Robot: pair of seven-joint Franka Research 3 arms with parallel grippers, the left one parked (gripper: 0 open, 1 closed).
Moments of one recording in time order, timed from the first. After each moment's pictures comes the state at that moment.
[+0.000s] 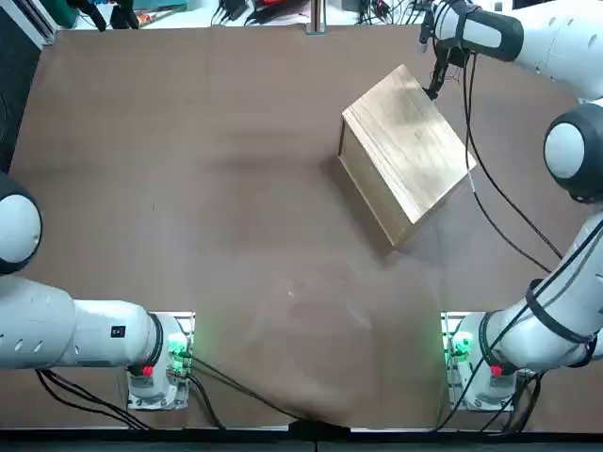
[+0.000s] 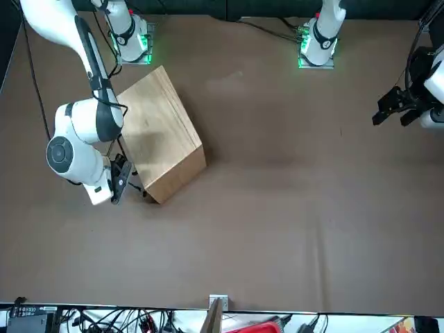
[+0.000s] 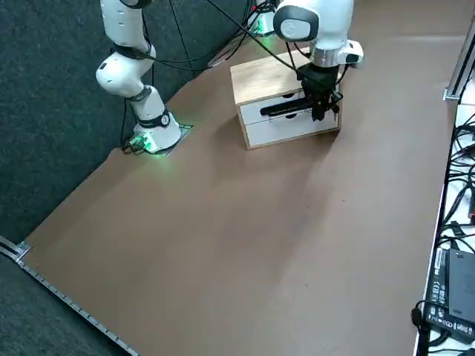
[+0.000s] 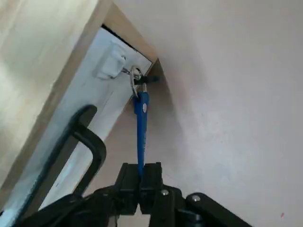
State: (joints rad) arm 0.13 0.47 0.05 -1.67 0.01 2.03 -1.02
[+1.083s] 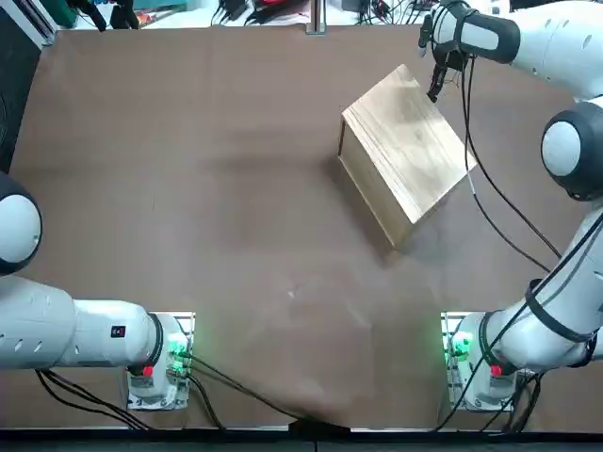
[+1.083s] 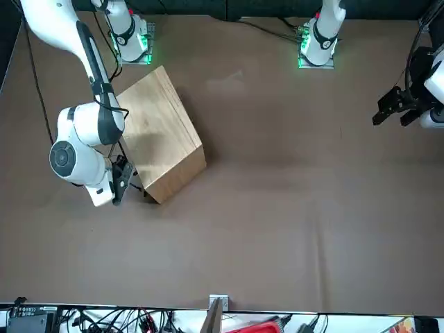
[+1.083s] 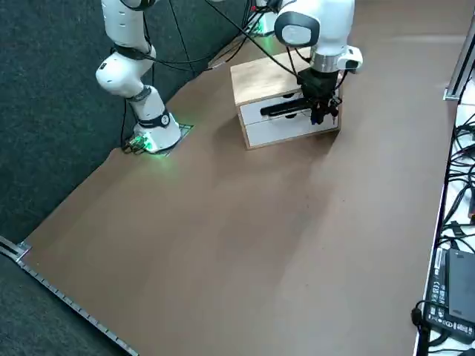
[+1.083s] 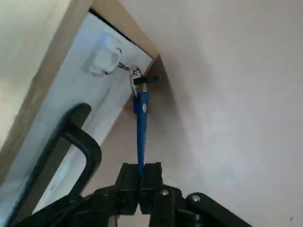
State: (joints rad) arm 0.13 0.49 0.05 -1.67 0.01 2.03 -1.02
